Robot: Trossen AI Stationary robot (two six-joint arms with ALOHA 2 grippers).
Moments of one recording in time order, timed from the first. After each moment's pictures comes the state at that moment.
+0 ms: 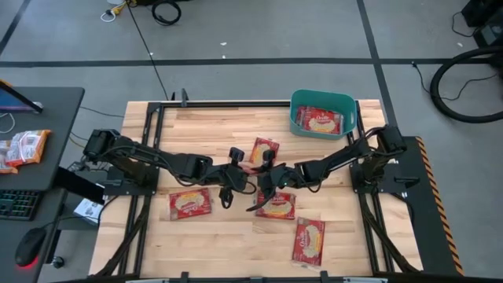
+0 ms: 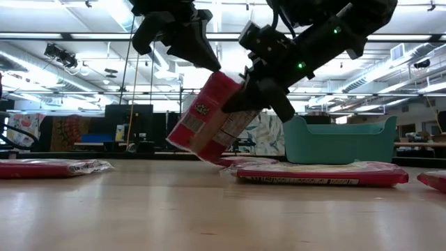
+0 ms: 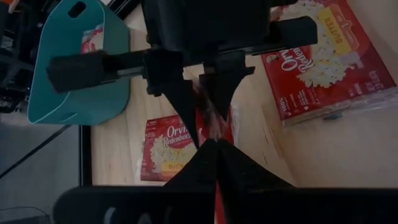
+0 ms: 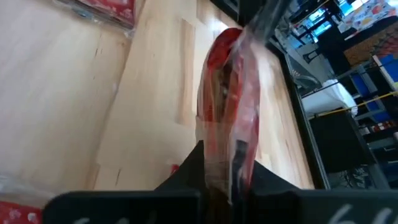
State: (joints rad) left arm -0.20 1.56 1.11 -0.30 -0.41 0.46; right arm 0.17 1.76 0.88 0.34 0.52 -0.47
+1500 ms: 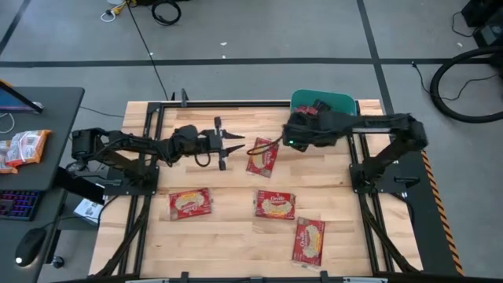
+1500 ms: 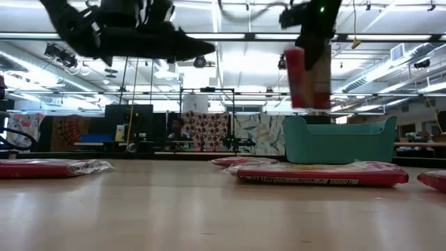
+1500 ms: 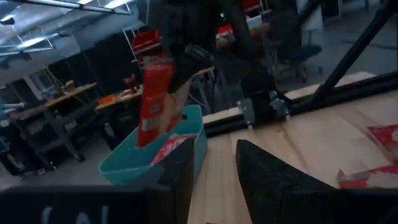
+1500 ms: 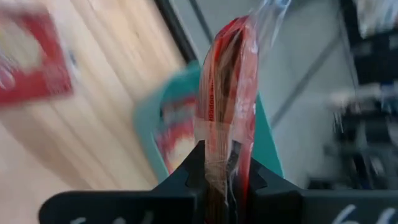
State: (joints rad) left arm 0.22 1.40 0.53 0.93 0.07 0.33; right arm -0.08 1.53 1.45 -1.37 0.80 0.37
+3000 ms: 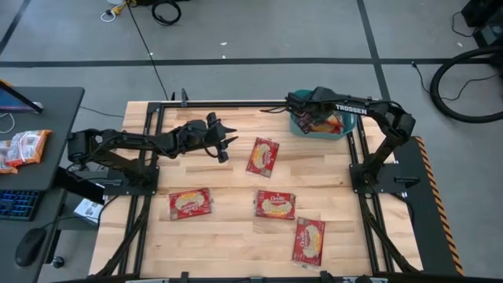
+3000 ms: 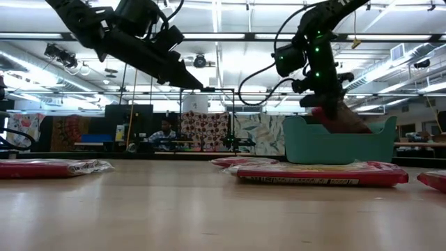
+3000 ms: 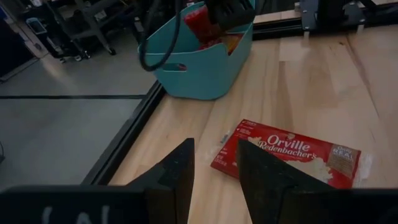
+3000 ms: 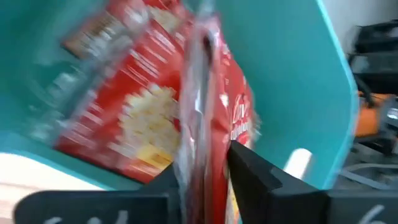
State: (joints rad) left arm 0.28 1.34 0.61 0.43 -0.15 0.23; right arm -0.58 1.65 1.27 -1.24 0.56 0.46
